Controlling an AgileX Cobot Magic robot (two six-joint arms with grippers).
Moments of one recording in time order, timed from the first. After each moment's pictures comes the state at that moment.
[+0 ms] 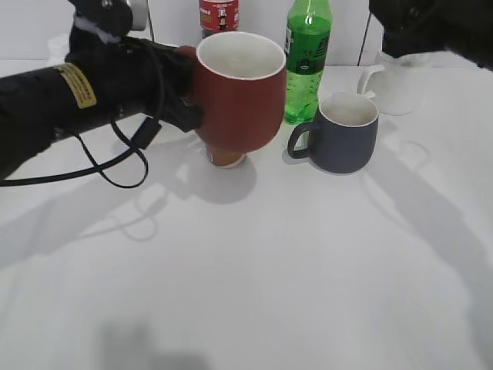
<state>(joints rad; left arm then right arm) -0.53 1.63 -0.80 0.36 -0.64 -0.10 0.23 1.55 -0.80 -0.34 -0.69 0.08</state>
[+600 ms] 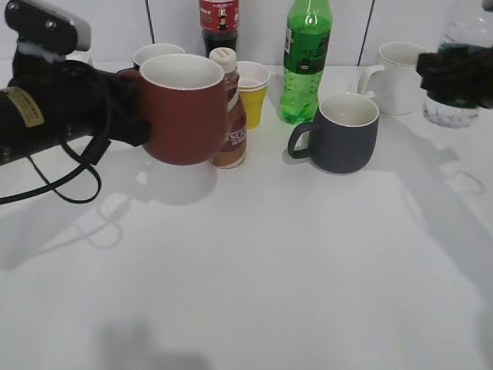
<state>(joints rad) -0.43 1.55 -0.67 0.27 -0.57 -0.10 0.16 1.52 -0.70 -0.08 -0.48 0.13</state>
